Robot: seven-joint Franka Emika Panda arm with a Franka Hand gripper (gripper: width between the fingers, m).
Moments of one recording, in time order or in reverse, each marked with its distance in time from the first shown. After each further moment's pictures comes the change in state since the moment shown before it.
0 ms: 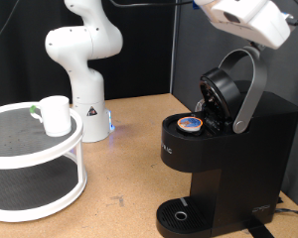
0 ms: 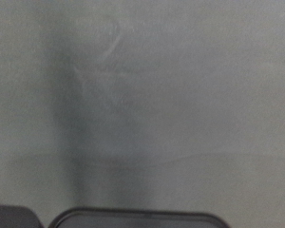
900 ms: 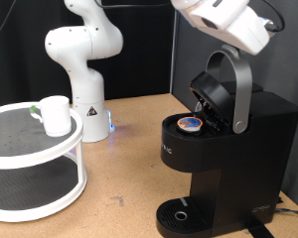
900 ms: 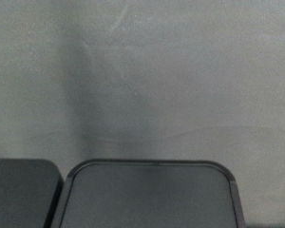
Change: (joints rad) arm -0.040 -0.014 -0.047 -0.019 -0.006 -0.077 -0.039
